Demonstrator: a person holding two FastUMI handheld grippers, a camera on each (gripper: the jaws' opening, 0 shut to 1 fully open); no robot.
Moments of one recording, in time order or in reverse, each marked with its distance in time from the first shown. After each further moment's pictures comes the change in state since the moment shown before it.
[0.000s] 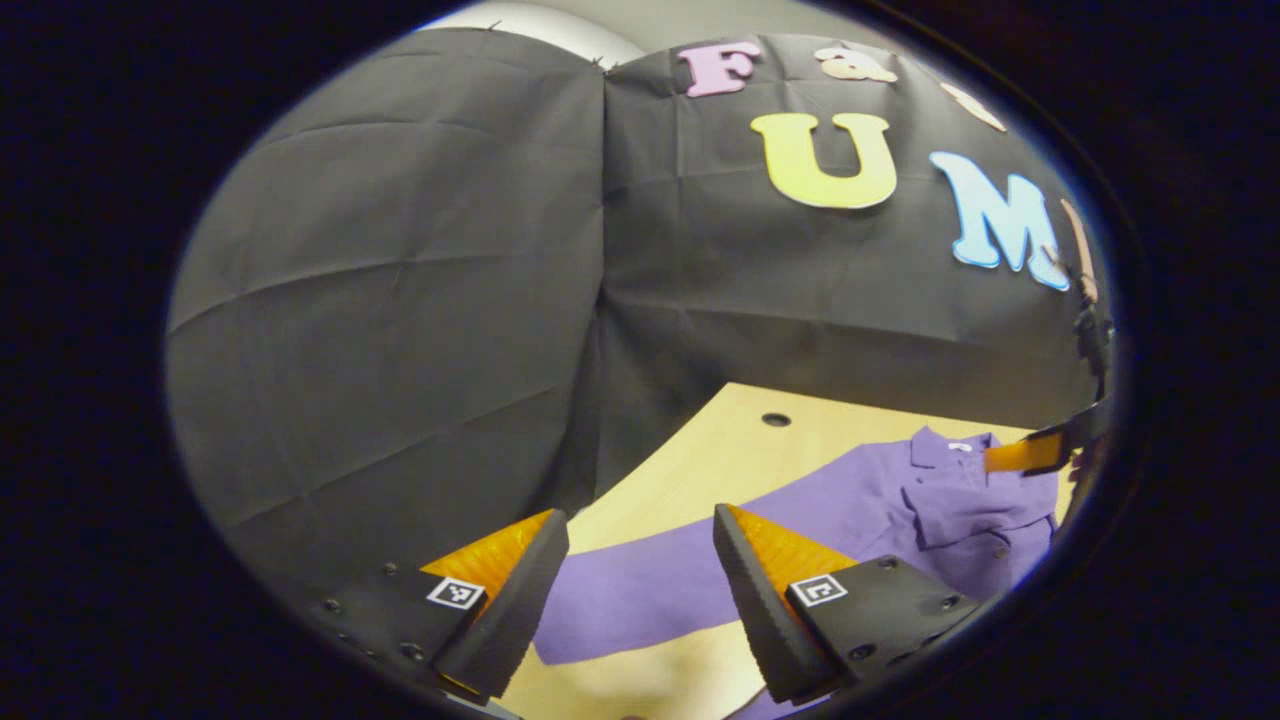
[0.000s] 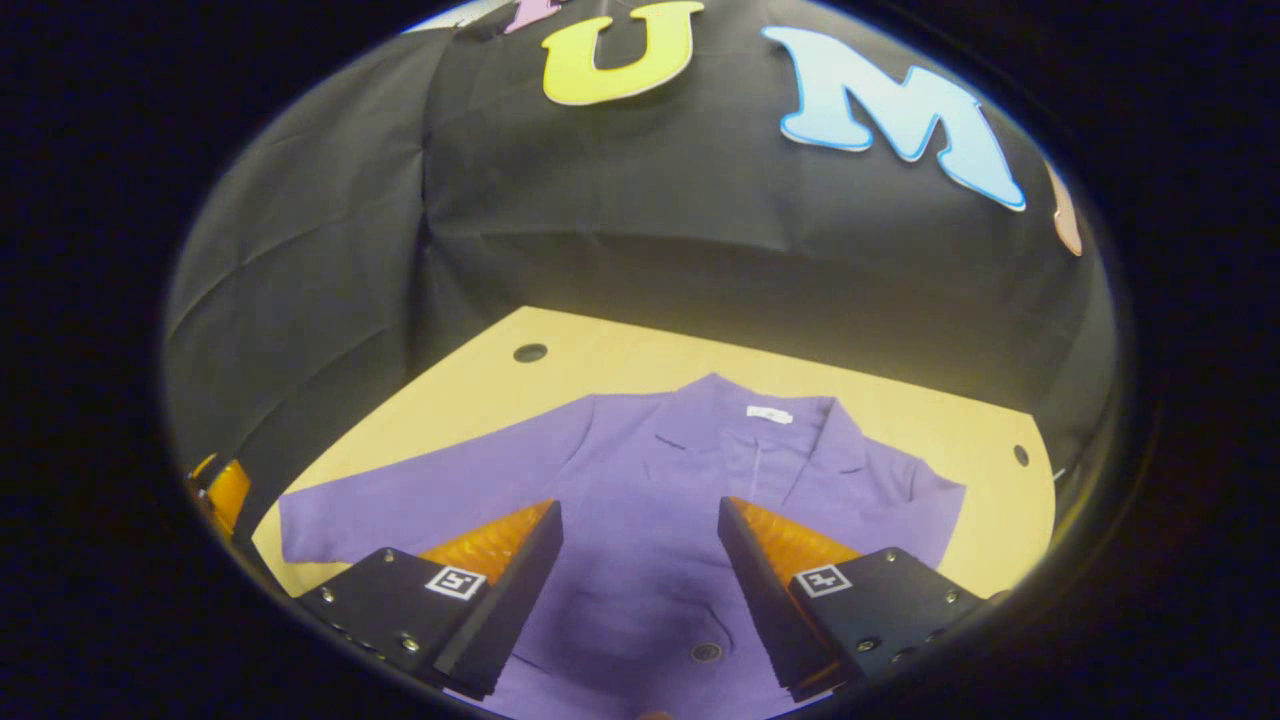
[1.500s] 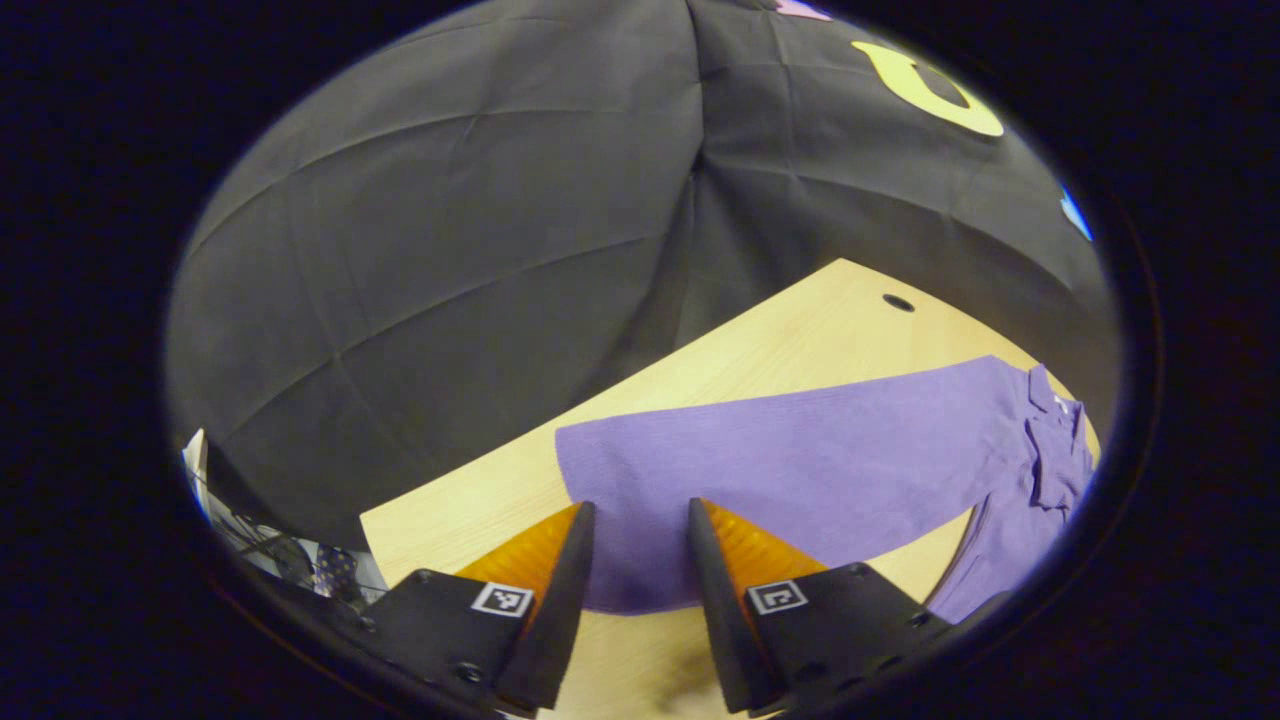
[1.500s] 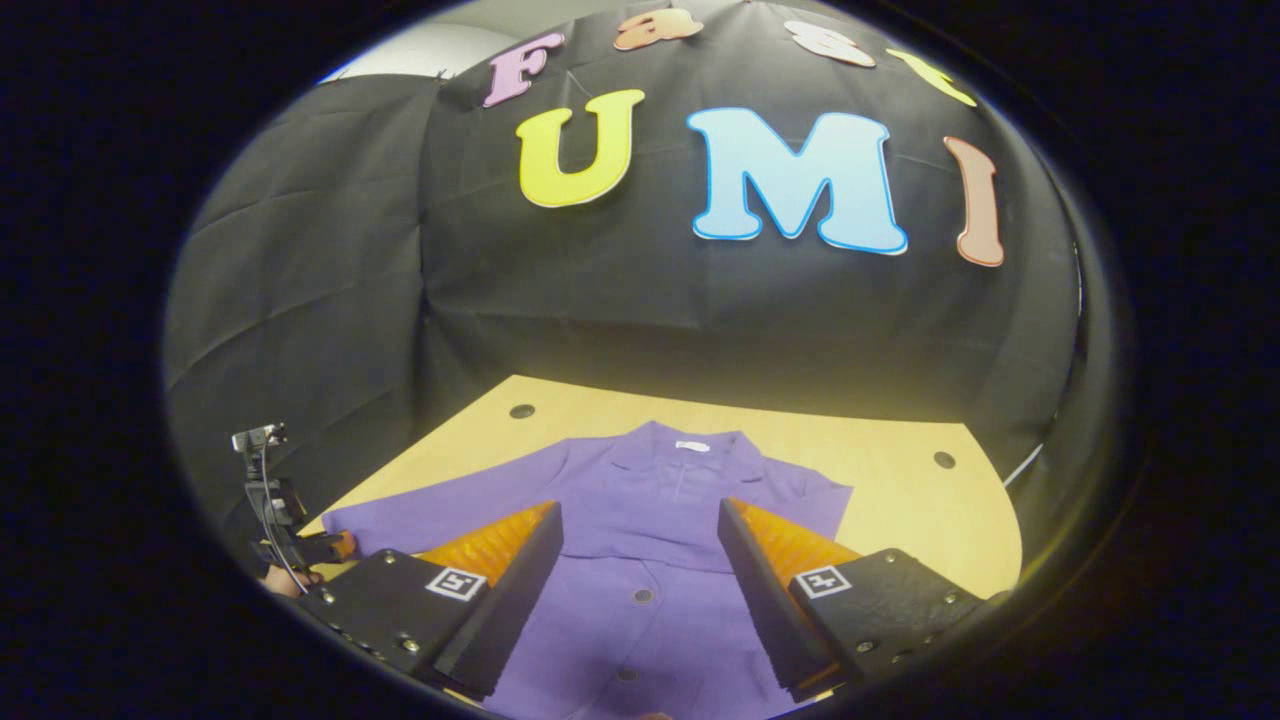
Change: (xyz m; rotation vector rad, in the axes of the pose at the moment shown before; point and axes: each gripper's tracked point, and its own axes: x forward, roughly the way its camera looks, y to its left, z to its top) left arm 0.051 0.051 -0.140 -0.122 0.341 0.214; right arm -0.139 -0.043 -0.002 0.067 -0.175 -0.053
